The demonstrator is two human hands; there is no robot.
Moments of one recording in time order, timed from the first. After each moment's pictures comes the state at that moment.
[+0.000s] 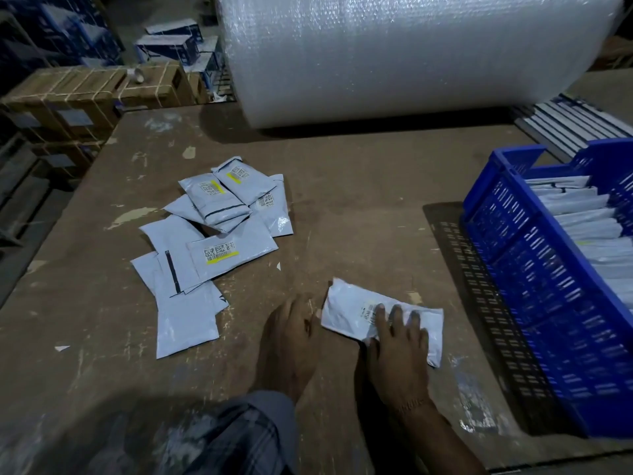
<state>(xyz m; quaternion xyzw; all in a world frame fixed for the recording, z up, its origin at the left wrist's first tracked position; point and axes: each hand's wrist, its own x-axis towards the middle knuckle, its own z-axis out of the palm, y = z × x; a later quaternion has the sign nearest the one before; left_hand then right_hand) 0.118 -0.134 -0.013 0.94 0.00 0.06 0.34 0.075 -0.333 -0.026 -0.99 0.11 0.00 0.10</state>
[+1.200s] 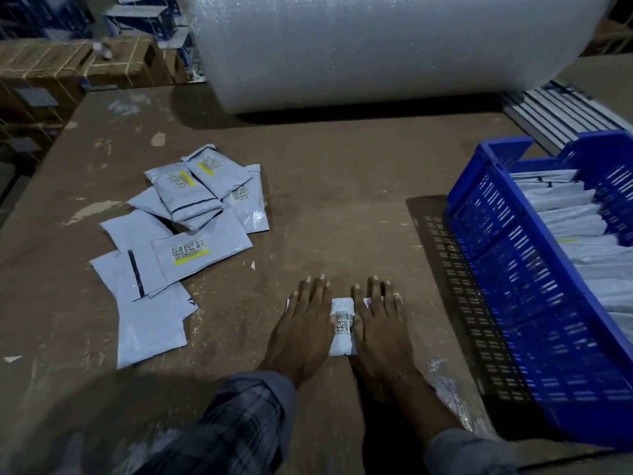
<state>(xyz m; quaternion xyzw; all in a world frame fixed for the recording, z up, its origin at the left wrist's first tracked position) 0.152 -0.190 -0.043 0.97 -0.22 -0.01 0.06 0.124 -0.374 -0.047 -1.00 -0.01 -0.02 0.10</state>
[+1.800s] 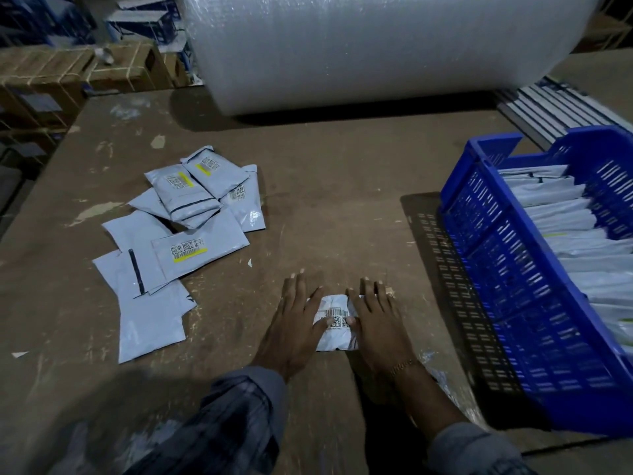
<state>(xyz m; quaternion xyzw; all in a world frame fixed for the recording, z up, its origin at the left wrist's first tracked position) 0.151 -0.182 -0.038 0.97 -0.18 -0.09 0.17 0.123 -0.389 -0.042 -0.99 -0.04 0.05 0.13</state>
